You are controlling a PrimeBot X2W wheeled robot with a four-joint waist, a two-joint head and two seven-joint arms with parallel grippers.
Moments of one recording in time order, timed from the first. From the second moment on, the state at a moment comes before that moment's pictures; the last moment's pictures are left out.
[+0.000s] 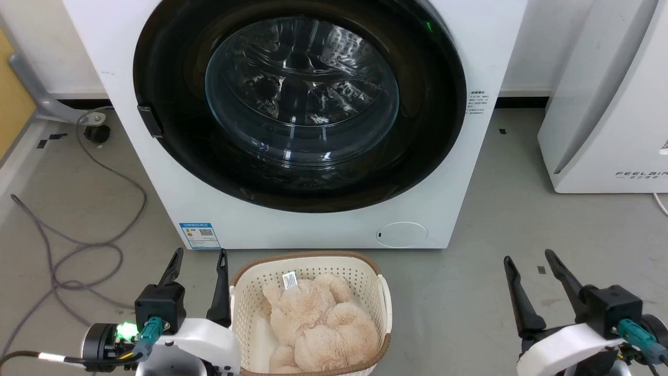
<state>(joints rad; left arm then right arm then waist) -0.02 0.05 -0.01 0.01 0.00 0.02 -0.02 0.01 -0.05 -0.02 -0.01 0.06 0.12 -0.02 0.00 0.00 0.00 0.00</state>
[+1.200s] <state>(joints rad) -0.05 0.05 -0.05 0.00 -0.01 0.07 -0.09 -0.17 -0.06 -0.10 0.11 0.57 0.12 -0.09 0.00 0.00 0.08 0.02</state>
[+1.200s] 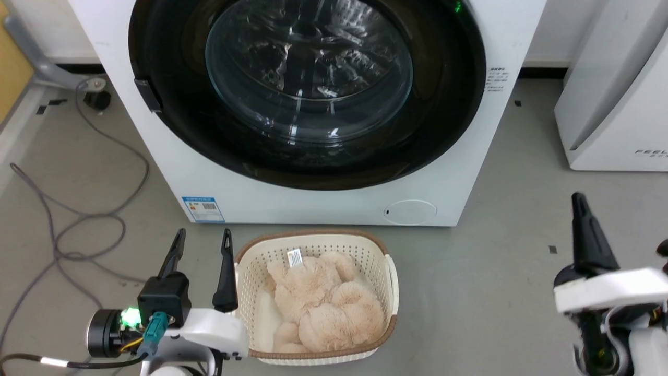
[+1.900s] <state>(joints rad) -0.13 0.05 -0.08 -0.03 -0.01 0.09 -0.14 -0.54 -0.16 -0.17 0.37 0.86 0.12 -0.08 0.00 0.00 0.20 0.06</state>
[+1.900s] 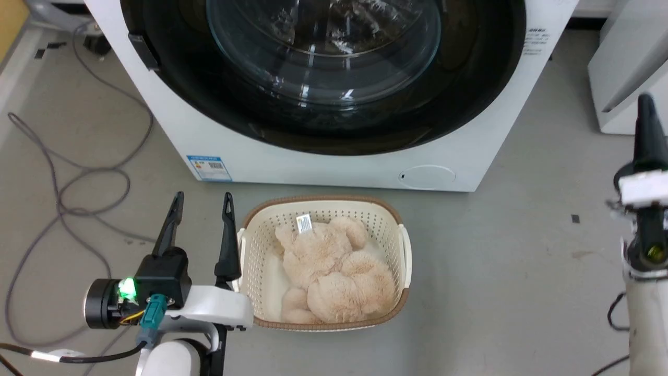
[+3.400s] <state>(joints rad) -0.26 0.05 -0.11 -0.07 -0.02 0.16 -0.23 -1.18 -0.32 0.13 0.79 1.15 0.13 0.02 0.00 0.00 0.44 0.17</state>
